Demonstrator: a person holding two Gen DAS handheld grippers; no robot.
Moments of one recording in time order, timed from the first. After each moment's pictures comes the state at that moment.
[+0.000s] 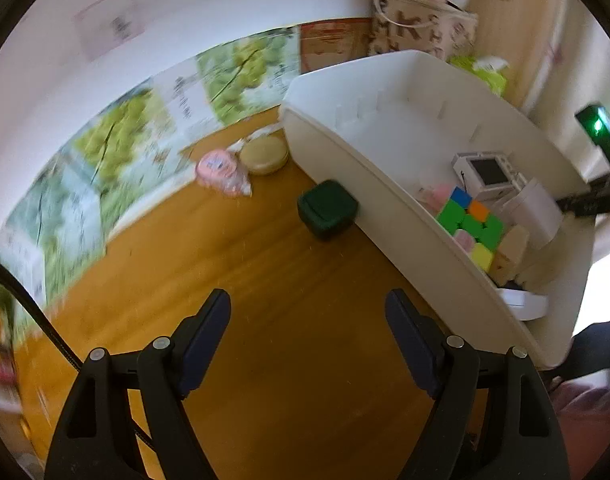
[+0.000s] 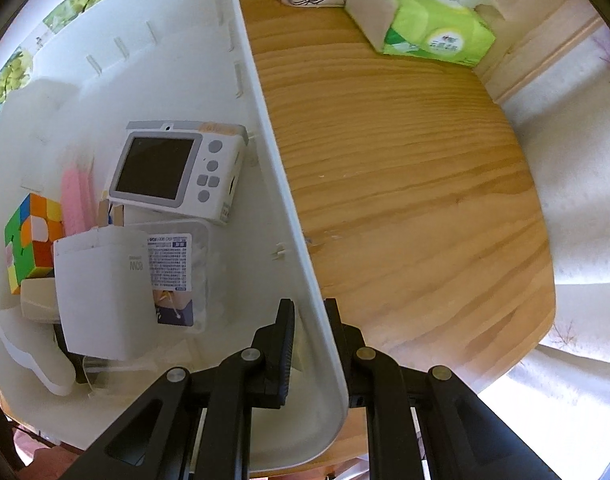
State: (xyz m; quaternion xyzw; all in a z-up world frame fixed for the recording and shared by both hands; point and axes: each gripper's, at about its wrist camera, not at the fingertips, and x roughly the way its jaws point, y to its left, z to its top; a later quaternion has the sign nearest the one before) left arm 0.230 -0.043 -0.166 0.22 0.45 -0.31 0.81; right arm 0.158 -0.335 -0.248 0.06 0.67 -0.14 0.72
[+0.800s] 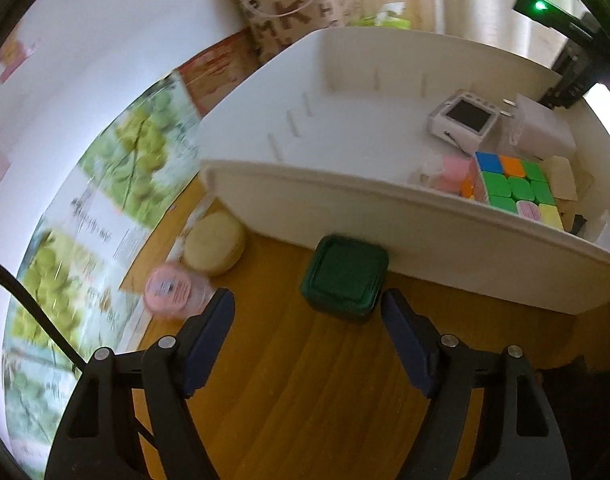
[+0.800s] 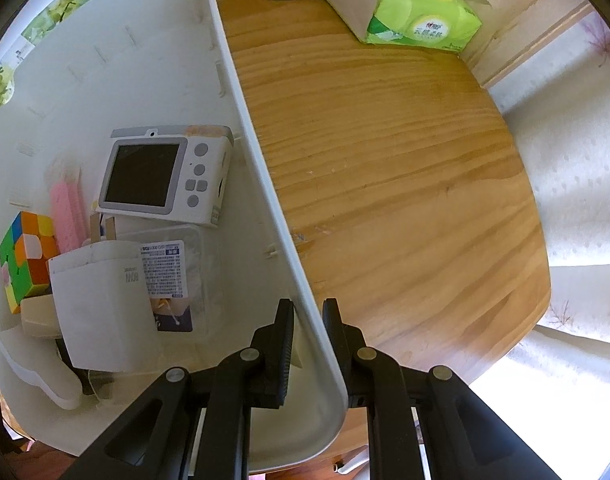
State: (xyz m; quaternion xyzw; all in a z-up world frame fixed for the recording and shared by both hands) left arm 0.282 -0.085 -0.206 0.37 0.32 -0.48 0.73; right arm 0.172 -0.340 -0.245 0.08 0.68 -0.17 0.70
